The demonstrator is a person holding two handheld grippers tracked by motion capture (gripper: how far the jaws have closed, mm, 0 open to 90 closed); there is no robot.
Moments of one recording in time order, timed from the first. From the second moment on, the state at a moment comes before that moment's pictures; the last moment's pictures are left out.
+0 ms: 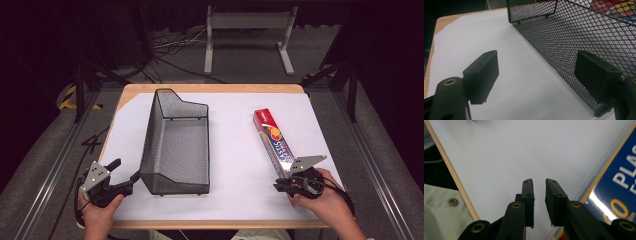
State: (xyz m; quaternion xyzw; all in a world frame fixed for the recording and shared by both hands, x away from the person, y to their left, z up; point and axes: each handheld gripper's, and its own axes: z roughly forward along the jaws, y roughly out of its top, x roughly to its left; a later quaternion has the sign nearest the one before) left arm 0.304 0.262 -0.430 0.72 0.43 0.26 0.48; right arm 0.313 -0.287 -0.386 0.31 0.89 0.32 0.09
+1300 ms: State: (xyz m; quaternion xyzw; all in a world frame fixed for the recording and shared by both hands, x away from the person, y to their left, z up) left arm 0.306 0.261 -0.431 0.72 0.43 0.26 0.48; right arm 0.346 -0.308 -0.336 0.36 0.76 0.48 0.27
